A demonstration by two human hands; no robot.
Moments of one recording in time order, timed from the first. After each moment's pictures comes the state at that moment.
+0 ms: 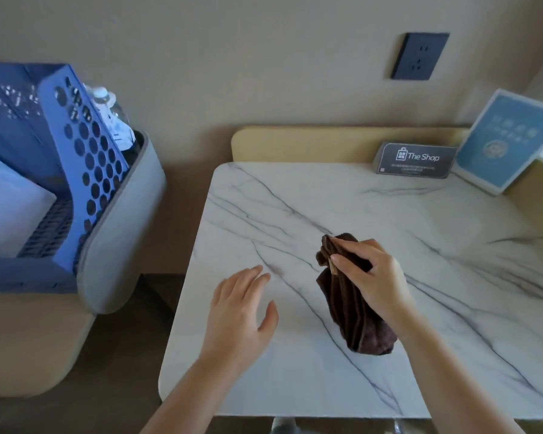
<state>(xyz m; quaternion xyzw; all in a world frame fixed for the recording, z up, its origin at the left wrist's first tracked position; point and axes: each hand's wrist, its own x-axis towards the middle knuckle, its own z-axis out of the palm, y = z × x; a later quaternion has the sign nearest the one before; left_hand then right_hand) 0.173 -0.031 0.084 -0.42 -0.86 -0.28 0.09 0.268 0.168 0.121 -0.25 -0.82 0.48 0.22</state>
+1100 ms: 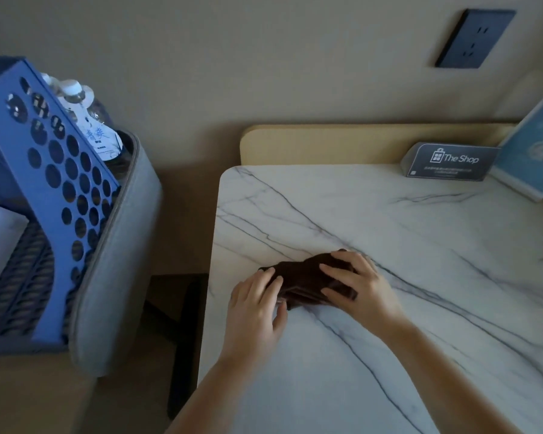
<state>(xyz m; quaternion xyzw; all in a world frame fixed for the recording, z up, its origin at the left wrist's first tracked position) 0.061 -0.004 0.031 -0.45 -0.83 -0.31 0.10 0.168 0.187 0.046 -0.13 -0.94 0.23 0.22</state>
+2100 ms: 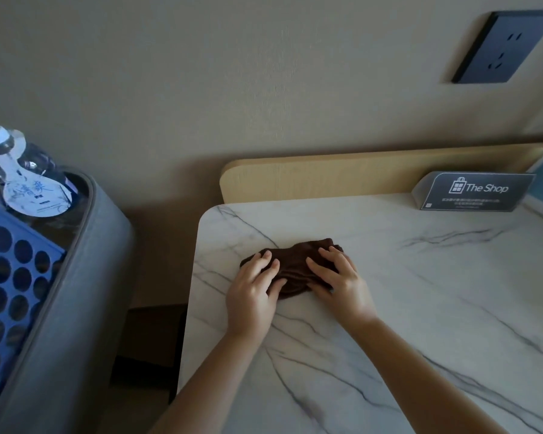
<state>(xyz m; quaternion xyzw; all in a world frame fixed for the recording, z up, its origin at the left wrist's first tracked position) -0.058 0.125 -0.007 -0.41 -0.80 -0.38 0.19 0.047 0.271 -0.016 -0.16 -0.91 0.20 0.34</state>
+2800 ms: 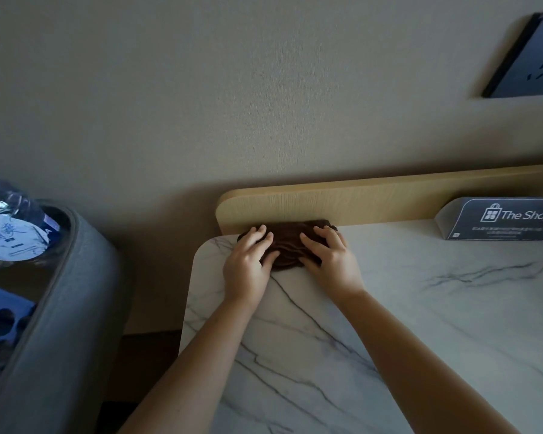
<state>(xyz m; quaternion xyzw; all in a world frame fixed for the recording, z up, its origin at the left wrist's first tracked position) -0.156 0.196 -0.002 -0.41 -0.82 -0.36 0.15 -0.053 0.329 -0.008 -0.19 -0.91 0.20 0.30</state>
